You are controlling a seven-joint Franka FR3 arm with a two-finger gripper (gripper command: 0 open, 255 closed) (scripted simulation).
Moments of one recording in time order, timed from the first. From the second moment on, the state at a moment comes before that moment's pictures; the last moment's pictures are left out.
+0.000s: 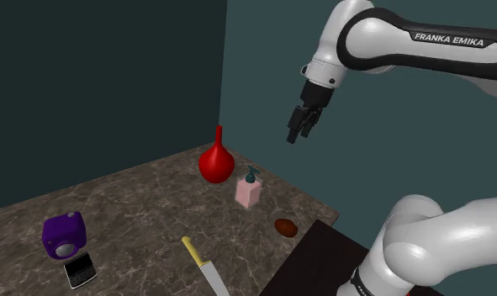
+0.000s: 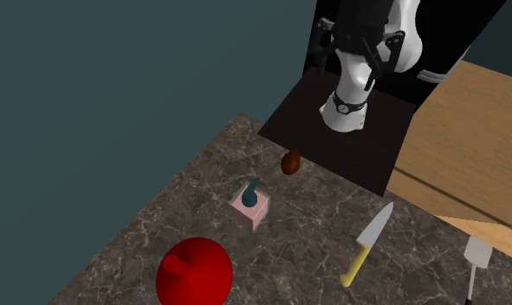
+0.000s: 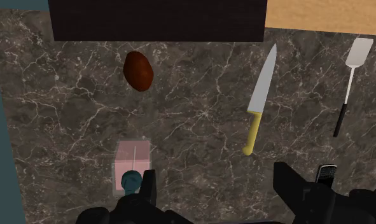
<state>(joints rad) -0.02 -0.77 -0.03 -2.36 0.07 1.69 -0.07</state>
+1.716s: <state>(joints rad) -0.07 0.04 -0.11 -2.20 0.06 2.24 -0.16</state>
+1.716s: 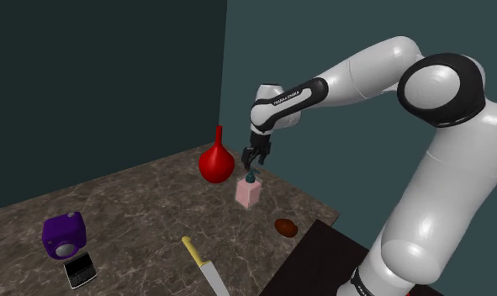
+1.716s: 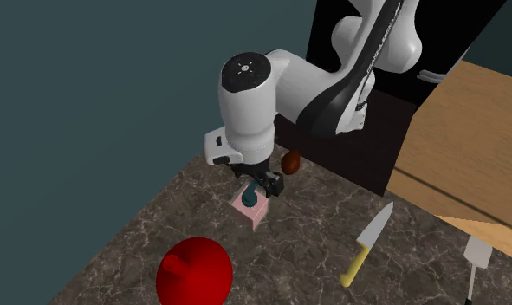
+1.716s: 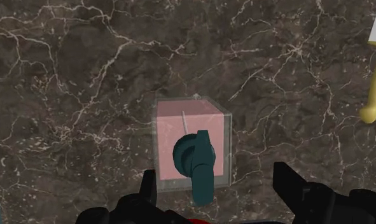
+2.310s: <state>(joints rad) -0.07 0.12 -0.11 -2.23 0.07 2.34 -0.18</state>
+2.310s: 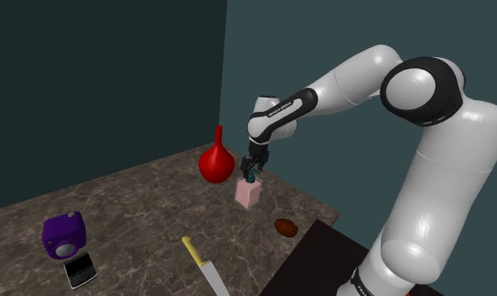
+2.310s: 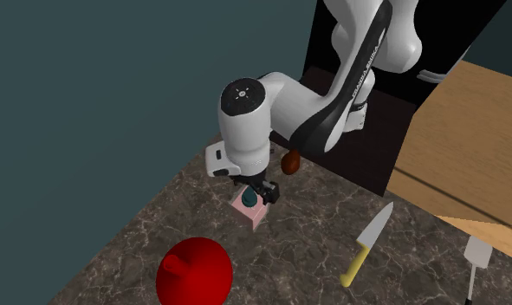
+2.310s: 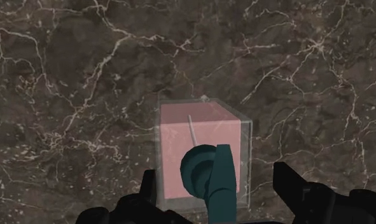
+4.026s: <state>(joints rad) -0.07 0.01 -0.11 -2.15 0.05 2.16 -0.16</state>
